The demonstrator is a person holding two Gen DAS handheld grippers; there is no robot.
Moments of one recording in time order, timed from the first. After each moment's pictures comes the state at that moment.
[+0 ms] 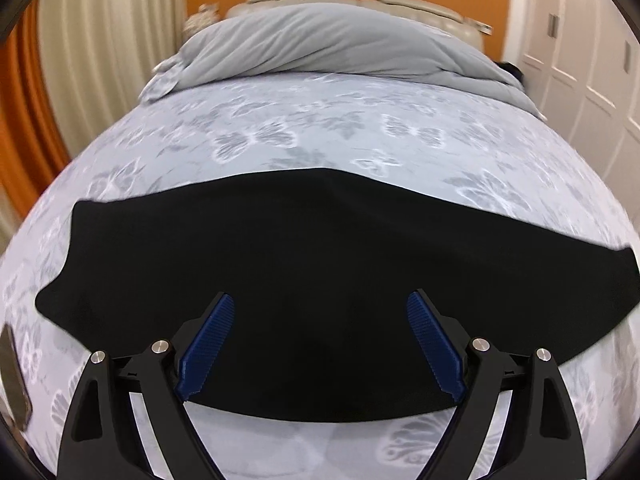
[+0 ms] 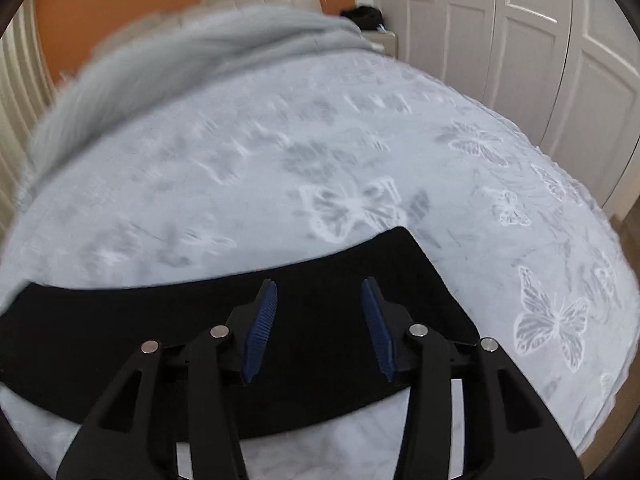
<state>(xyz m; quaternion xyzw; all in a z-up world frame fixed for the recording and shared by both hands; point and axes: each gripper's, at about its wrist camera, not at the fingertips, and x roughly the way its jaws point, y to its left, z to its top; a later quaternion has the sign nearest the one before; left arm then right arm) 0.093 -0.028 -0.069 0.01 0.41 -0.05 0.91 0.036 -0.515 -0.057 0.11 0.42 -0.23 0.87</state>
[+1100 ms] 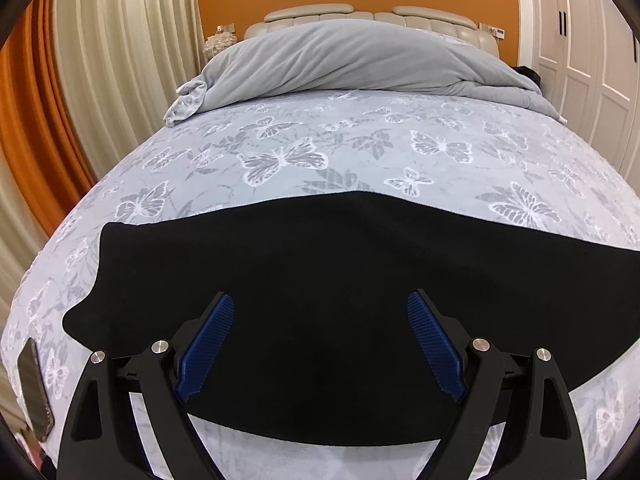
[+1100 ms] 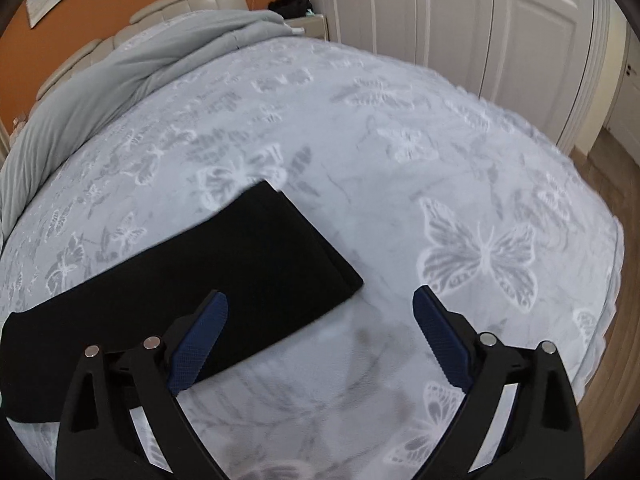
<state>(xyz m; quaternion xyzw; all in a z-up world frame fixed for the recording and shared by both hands) 0.096 -0.026 -0.066 0.05 0.38 -0.01 0.92 -0.056 -0.577 -0.070 0.20 0.41 -0.29 0.84</state>
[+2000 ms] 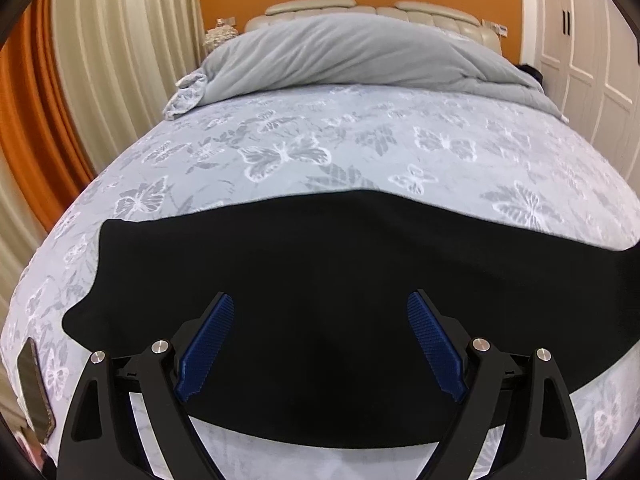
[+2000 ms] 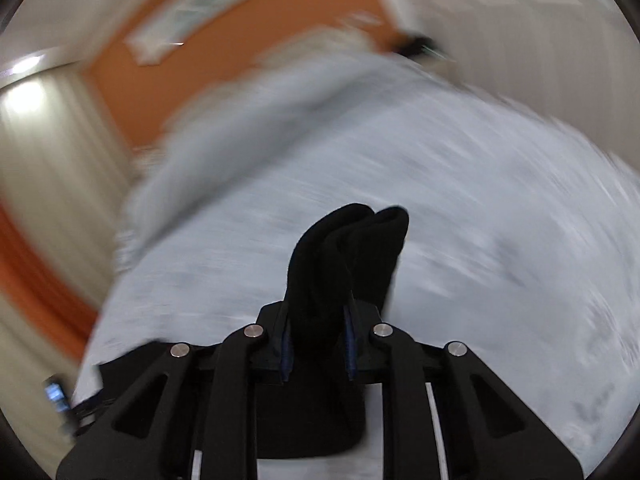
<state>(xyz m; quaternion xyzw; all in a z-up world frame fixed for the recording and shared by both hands) 0.100 -0.017 -0.060 0.04 0.39 -0.01 0.92 0.002 -0.461 0.054 0.22 0.27 -0.03 0.94</state>
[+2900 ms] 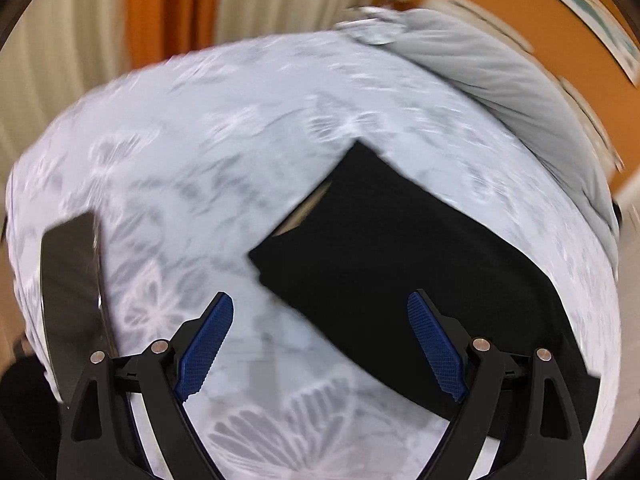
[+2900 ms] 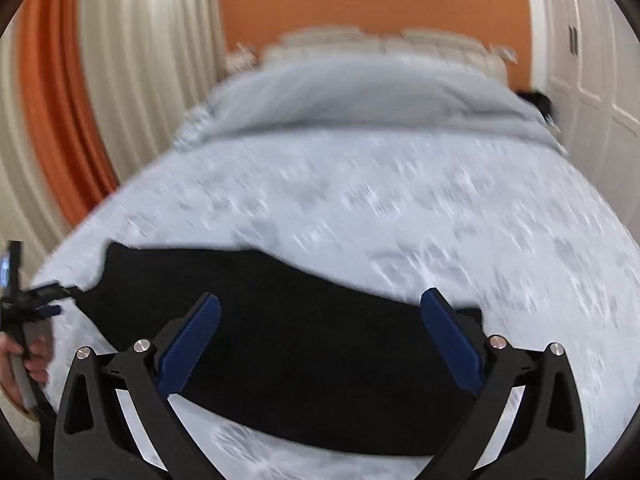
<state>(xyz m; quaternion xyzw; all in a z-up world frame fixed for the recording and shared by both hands) 0.089 0.249 -0.074 -0.23 0.46 0.14 0.85 0.053 -0.193 0.003 0.02 0.36 0.03 0.93</state>
